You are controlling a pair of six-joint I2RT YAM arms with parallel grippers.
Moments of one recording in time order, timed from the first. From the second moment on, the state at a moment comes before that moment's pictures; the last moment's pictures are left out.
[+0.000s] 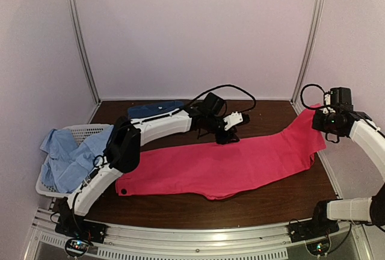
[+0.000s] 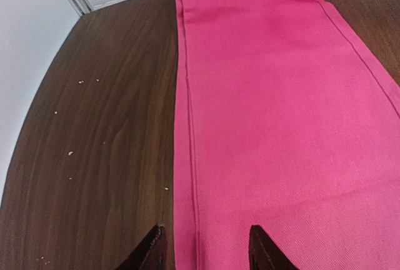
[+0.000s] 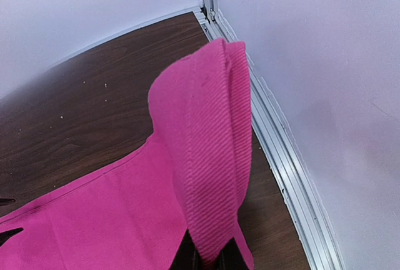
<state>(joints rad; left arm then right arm) -0.88 2.64 2.39 -0.44 0.38 0.55 -0.10 1.08 0.91 -0.52 0.12 0.23</state>
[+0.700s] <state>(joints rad) -0.86 2.71 2.40 -0.59 0.32 0.42 -0.10 1.08 0.89 -0.50 0.10 0.23</state>
